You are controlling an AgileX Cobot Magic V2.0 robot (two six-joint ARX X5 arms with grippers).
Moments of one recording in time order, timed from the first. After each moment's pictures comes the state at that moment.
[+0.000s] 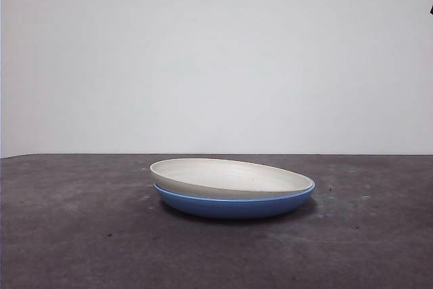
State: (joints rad) left arm -0.01 0.00 0.03 -0.18 0.10 -0.01; right arm 0.40 0.76 0.87 -0.98 -0.37 0.13
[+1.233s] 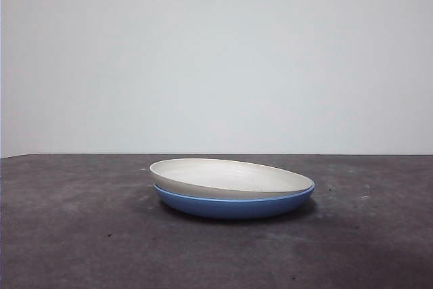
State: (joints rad) left arm -0.01 0.00 0.03 -0.18 0.10 -0.01; right arm 0.04 0.19 0.31 -0.14 -0.25 0.02
